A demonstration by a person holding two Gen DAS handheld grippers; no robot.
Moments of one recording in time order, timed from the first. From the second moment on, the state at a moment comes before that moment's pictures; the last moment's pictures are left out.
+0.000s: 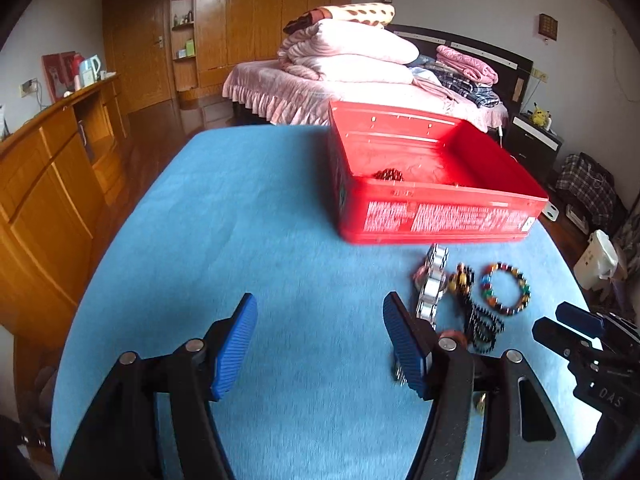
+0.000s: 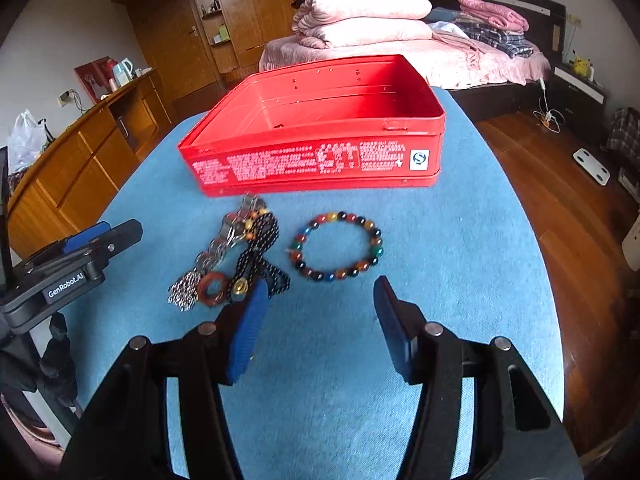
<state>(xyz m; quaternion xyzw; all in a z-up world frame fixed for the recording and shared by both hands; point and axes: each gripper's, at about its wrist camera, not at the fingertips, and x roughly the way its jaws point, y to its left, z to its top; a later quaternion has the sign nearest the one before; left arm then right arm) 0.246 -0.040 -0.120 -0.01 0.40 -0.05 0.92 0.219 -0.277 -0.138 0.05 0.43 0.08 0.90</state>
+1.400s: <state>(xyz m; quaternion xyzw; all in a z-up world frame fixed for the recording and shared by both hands) 0.207 -0.048 -0.150 -0.01 0.43 -0.09 0.90 0.185 -0.242 -0.157 0.01 0.45 0.07 0.89</state>
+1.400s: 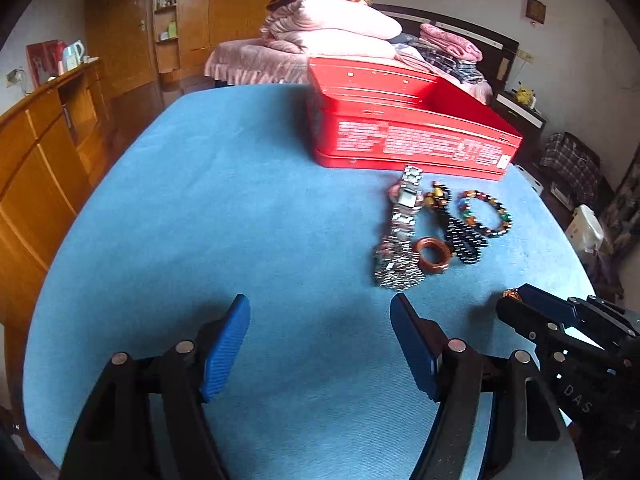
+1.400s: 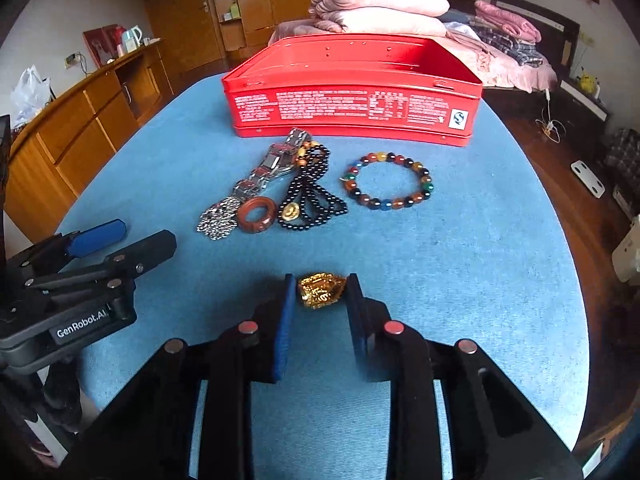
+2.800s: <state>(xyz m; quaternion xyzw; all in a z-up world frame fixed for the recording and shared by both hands) 0.210 -0.053 -0.138 -0.02 0.41 -0.12 0.91 0.182 -0.259 -0.151 0.03 0.44 0.07 0.90</state>
